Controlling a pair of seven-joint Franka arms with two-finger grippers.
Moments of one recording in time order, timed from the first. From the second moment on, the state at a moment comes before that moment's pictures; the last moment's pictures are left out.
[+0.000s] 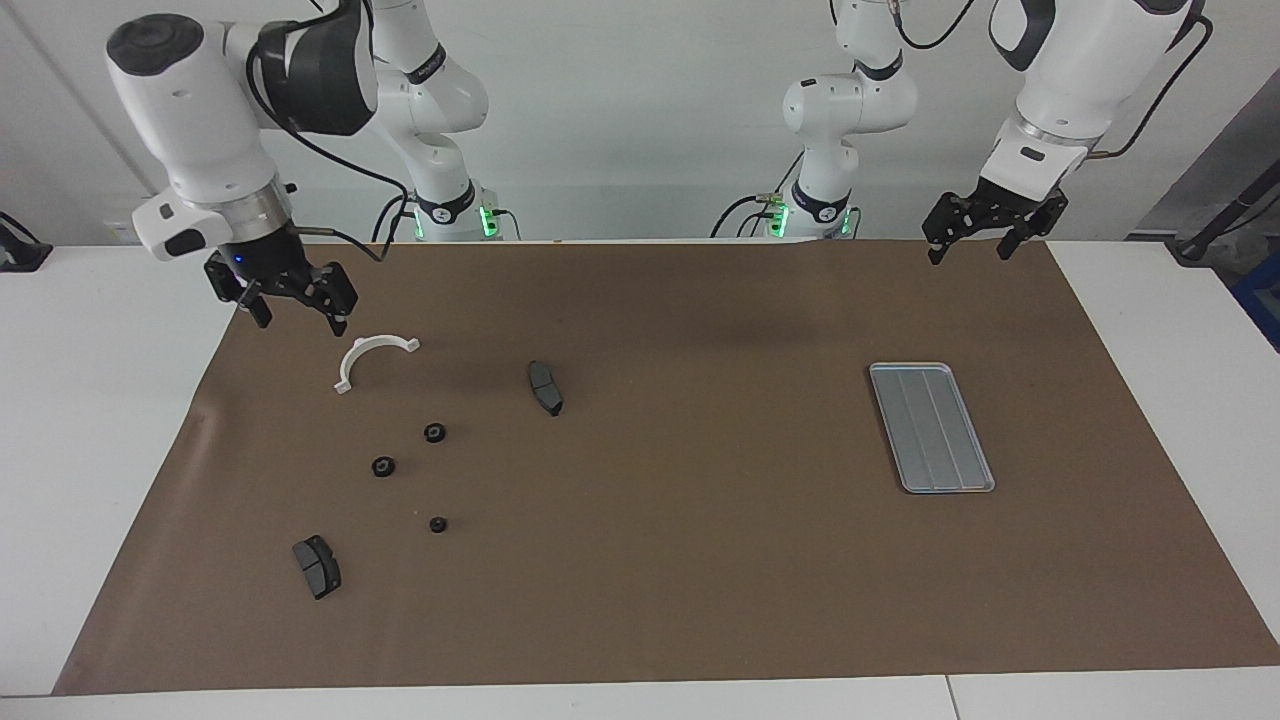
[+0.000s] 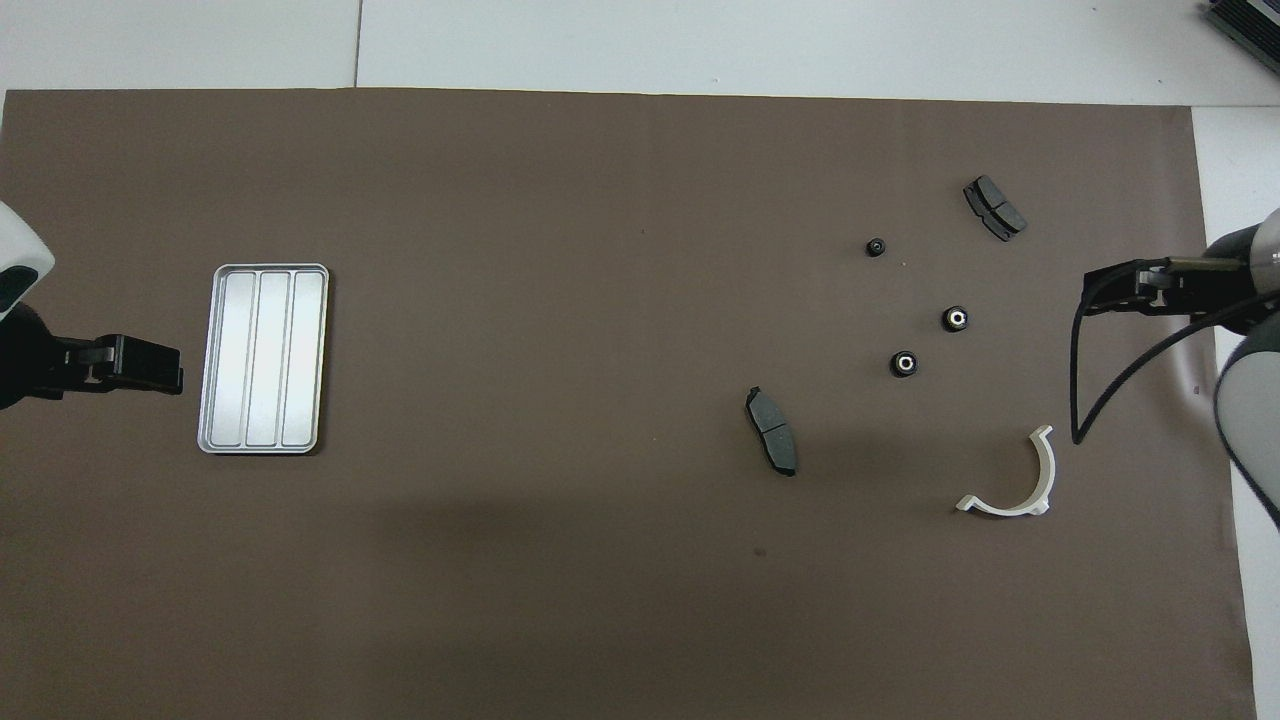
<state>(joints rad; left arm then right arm) 0.02 -0.14 -0.09 -1.77 0.01 1.61 -0.06 -0.01 -0.02 -0.02 -1.72 -0.06 1.75 0.12</state>
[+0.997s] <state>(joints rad) 0.02 -0.14 -0.09 -1.77 0.01 1.61 -0.06 0.03 -0.03 -0.13 -1.63 -0.04 1.58 0.07</state>
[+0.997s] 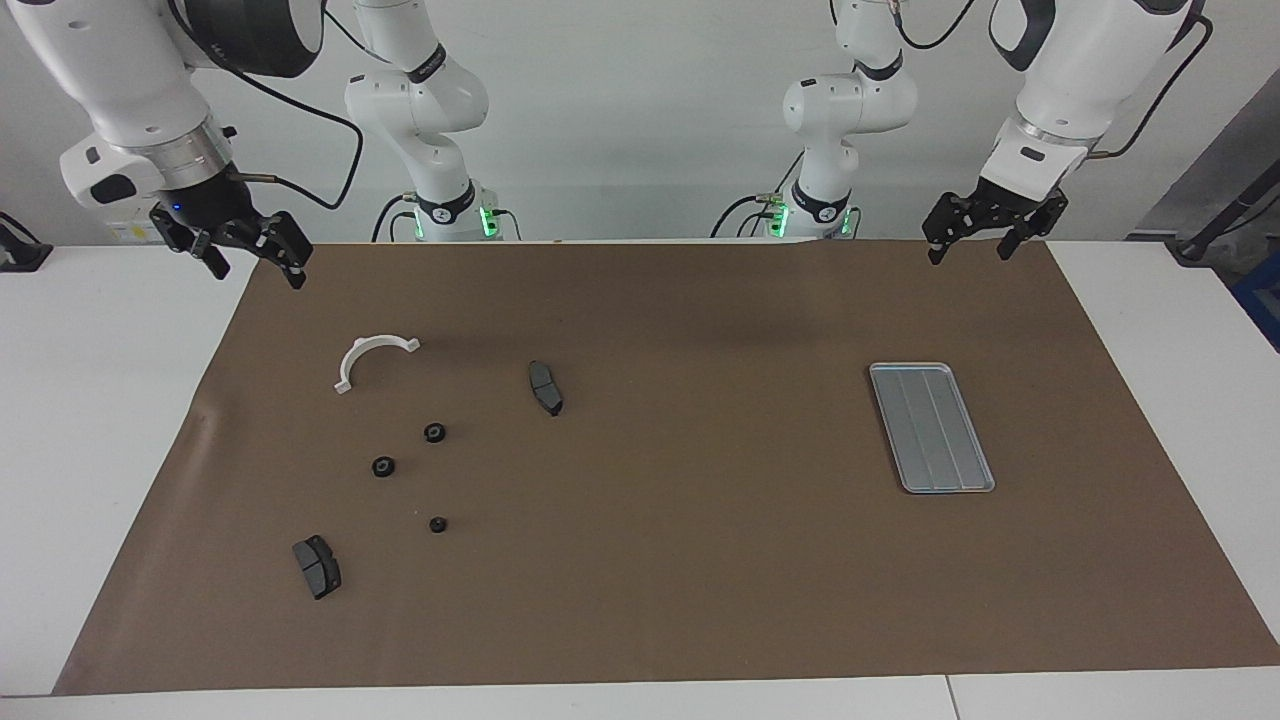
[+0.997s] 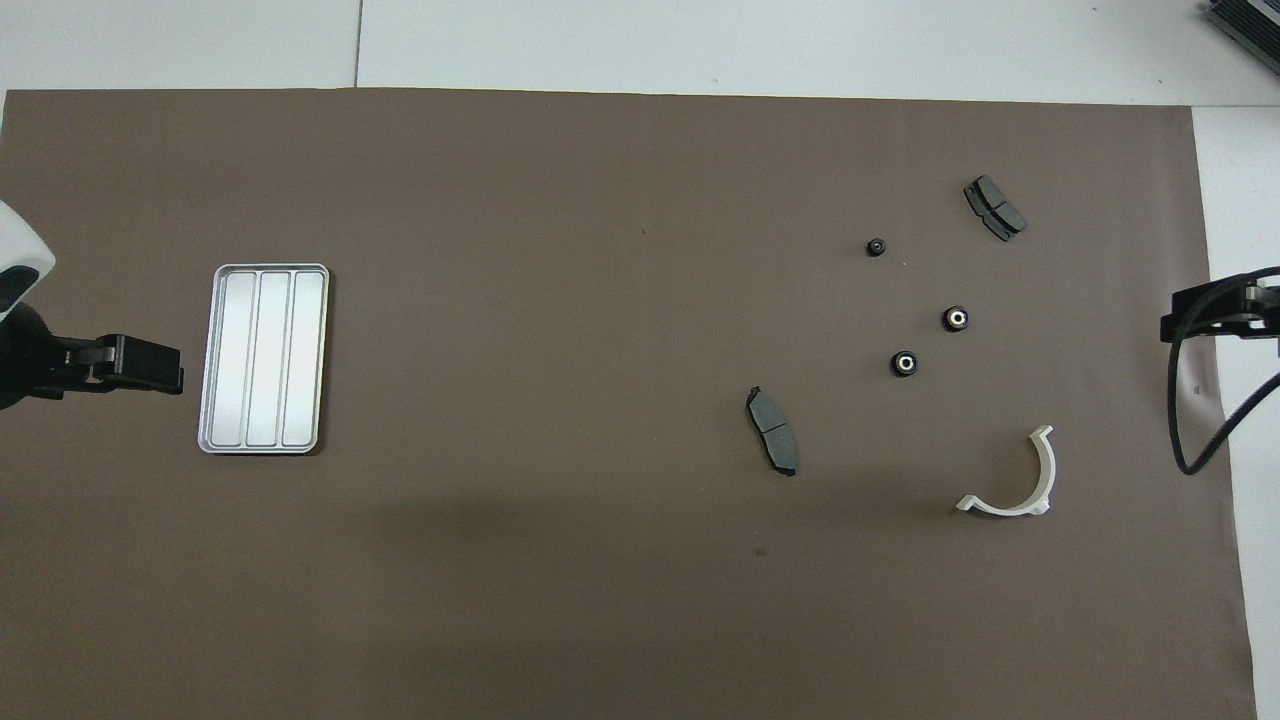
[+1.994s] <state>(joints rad) 0.02 -0.14 -0.09 -1.77 0.01 1.61 -0.06 0.07 -0.03 -0.11 -1.62 -0.01 1.55 0.09</state>
